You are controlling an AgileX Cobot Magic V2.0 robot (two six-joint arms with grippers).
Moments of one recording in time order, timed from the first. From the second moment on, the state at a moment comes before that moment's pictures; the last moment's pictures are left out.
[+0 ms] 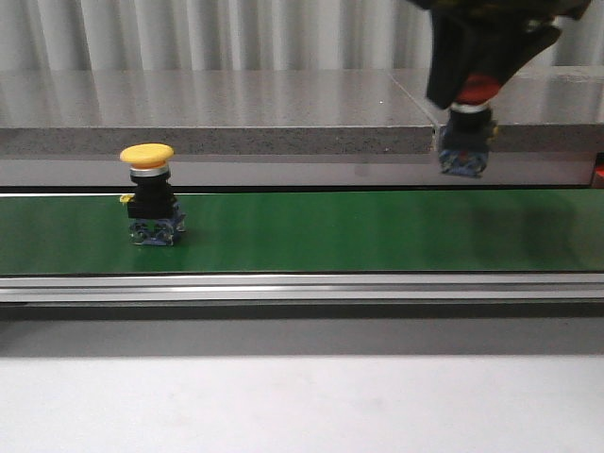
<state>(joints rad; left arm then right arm) -0.18 0.55 -0.69 -0.10 0.74 0.05 0.24 1.65 -1.48 0.14 0.98 -0.21</state>
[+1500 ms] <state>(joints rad) -0.18 0.55 -0.69 -0.10 0.74 0.05 -0.56 1.83 -1.48 0.16 0.79 0.06</state>
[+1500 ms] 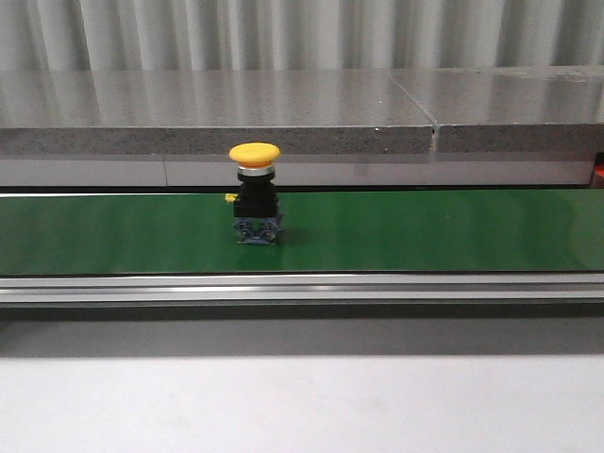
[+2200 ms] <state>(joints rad) -0.18 0.55 -0.68 -0.10 0.74 0.05 -0.56 1.95 -1.48 0.18 0.72 0.06</state>
